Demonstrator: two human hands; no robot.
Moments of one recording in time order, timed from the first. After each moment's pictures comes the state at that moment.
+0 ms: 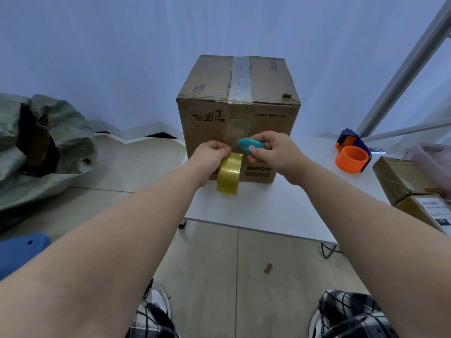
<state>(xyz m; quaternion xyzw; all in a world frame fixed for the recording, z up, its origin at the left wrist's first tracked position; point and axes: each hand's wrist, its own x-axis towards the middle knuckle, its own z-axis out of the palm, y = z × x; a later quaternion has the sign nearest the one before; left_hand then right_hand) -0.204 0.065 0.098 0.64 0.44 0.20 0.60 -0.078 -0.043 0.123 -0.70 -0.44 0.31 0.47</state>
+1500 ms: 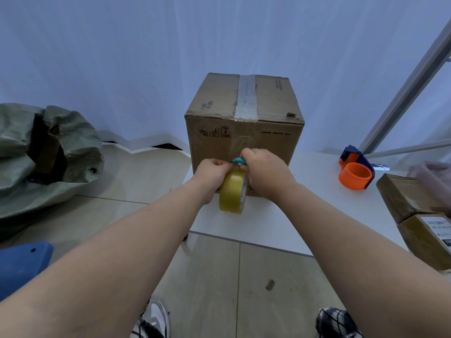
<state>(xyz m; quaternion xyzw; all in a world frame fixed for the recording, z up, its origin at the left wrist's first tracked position) -0.212 0.058 0.102 0.60 0.45 0.21 0.63 -0.101 -0.021 0.117 -0.76 -0.64 -0.07 0.12</state>
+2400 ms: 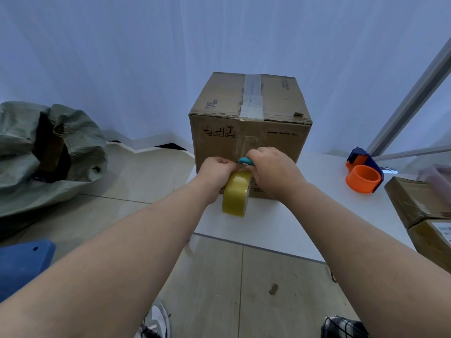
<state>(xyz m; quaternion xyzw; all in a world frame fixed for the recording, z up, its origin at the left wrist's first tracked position) -0.210 0.059 0.106 0.60 0.45 0.21 0.62 -0.098 -0.020 0.121 -0.76 -0.64 -0.07 0.12</state>
